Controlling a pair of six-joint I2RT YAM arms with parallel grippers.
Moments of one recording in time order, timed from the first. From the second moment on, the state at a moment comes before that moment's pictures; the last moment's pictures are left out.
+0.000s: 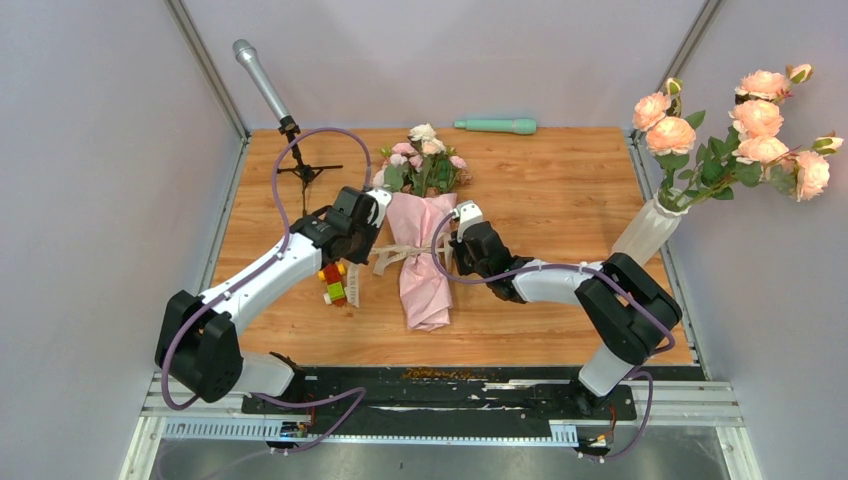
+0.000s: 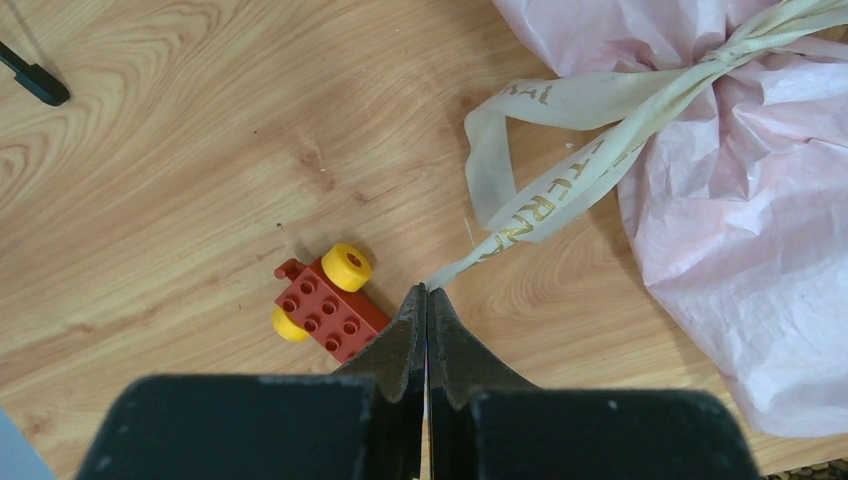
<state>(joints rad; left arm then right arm) -0.53 1.36 1.01 -0.61 -0.16 -0.01 0.72 1.65 0.74 0.33 0.17 0.19</state>
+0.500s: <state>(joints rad) -0.48 1.36 1.01 -0.62 -0.16 -0.01 0.72 1.62 0.73 0.27 0.24 0.22</state>
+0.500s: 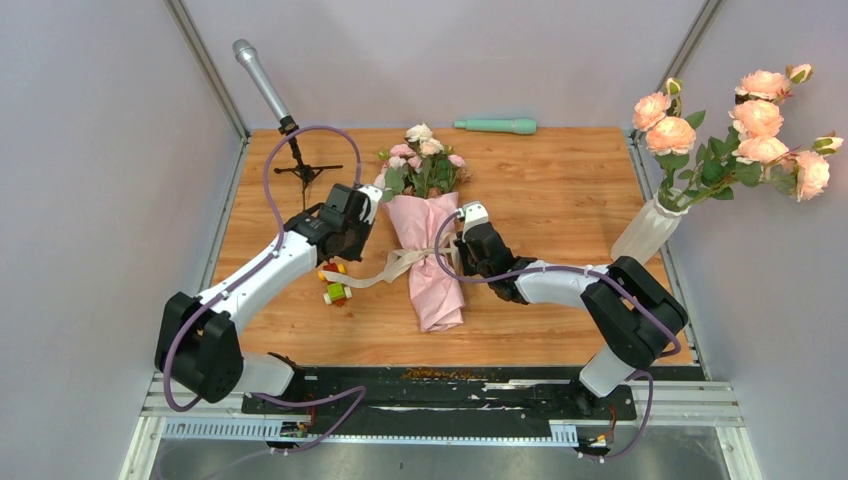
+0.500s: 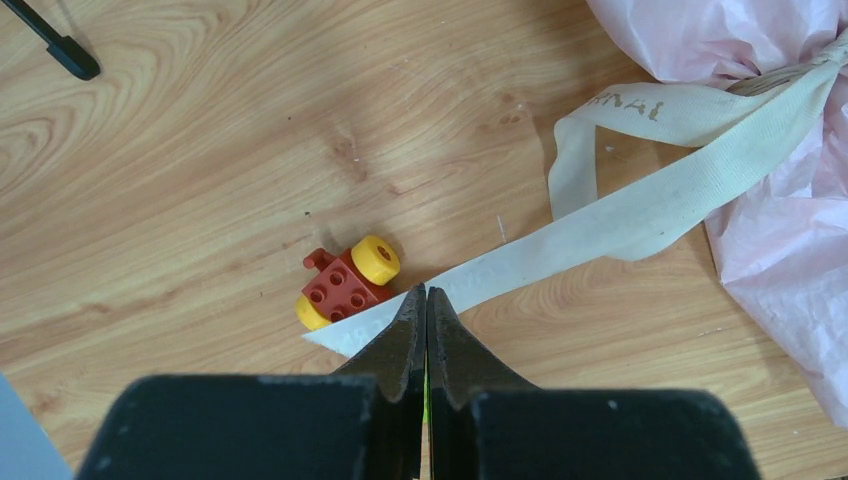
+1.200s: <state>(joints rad) -0.48 1.49 0.99 -0.56 0.28 0.03 0.72 1.57 0.72 0.25 0.16 0.23</state>
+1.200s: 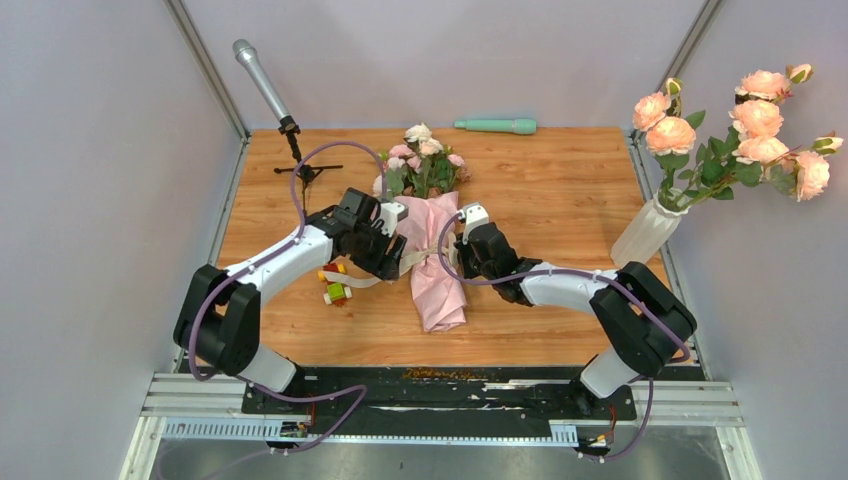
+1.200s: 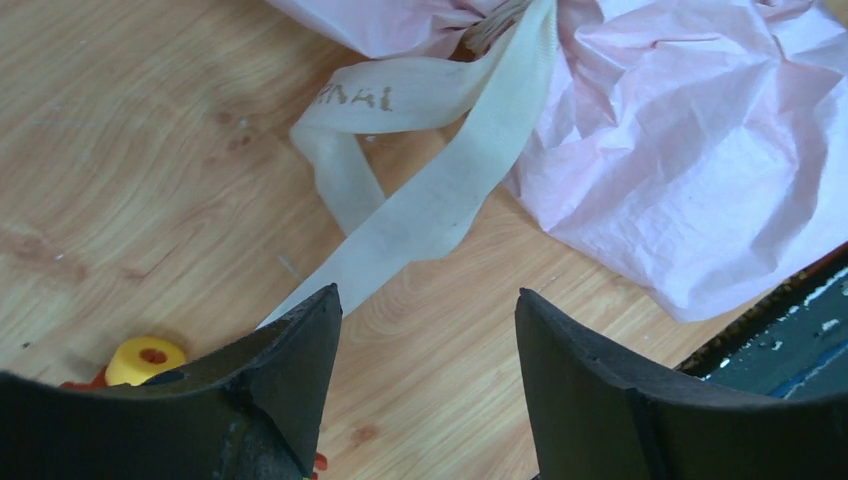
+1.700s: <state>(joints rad) -0.48 1.65 1.04 -0.49 0.37 0.02 0.72 1.57 0.70 0.30 0.07 0.24</state>
